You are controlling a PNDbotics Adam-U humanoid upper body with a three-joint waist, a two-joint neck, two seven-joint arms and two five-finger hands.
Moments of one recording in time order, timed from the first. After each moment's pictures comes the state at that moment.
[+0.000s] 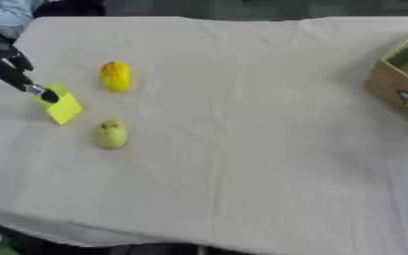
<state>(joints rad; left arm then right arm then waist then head) -0.88 0.83 -0.42 -1.02 -0.48 0.52 -0.69 0.01 -0.59 -0.07 -1.99 -0.11 0.03 -0.35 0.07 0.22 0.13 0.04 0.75</state>
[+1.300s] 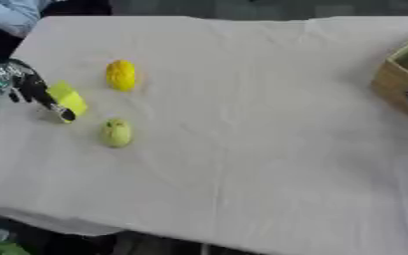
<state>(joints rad) -0.93 0.67 -0.34 -0.73 -0.67 0.50 -0.71 0.01 -0.56 -0.06 -1.99 -0.09 0.08 -0.34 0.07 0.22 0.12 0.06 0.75</state>
